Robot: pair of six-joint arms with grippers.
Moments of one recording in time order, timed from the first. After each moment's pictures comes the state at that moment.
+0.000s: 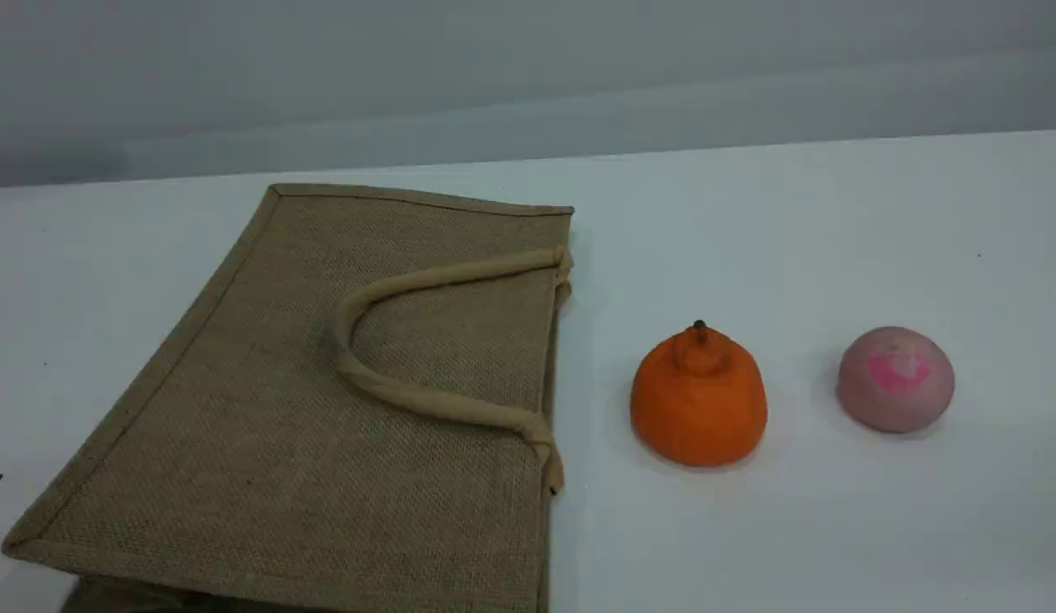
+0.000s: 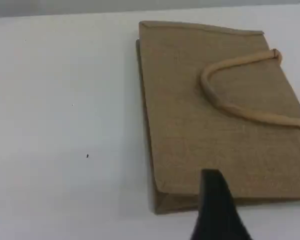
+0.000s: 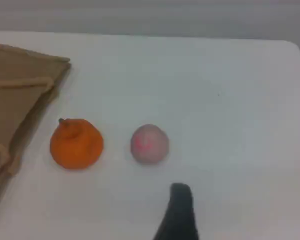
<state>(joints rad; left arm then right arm) -0.03 0.00 -0.50 -0.16 1.08 0.12 0.03 0.00 -0.51 0.02 1.07 0.04</state>
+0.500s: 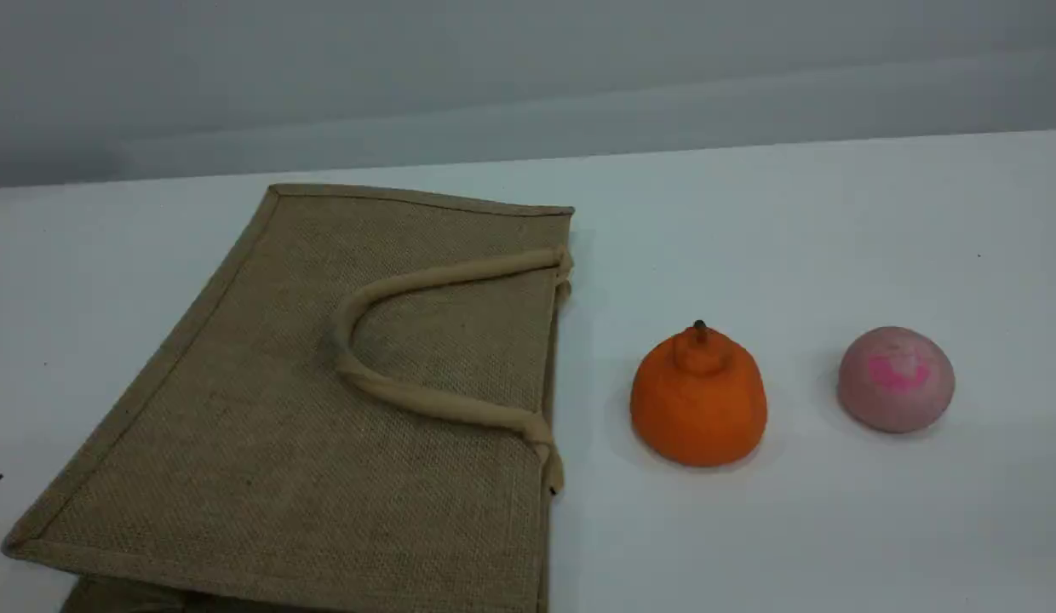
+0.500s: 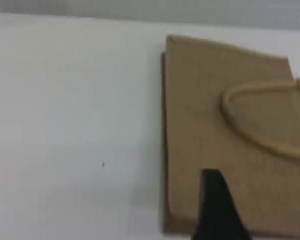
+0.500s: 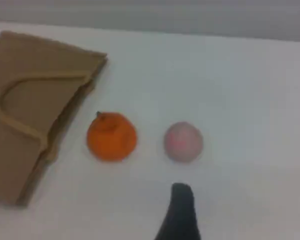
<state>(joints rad) -0.03 0.10 -0.54 -0.08 0.98 -0.03 0.03 0.05 -0.51 0.15 1.05 -0.05</state>
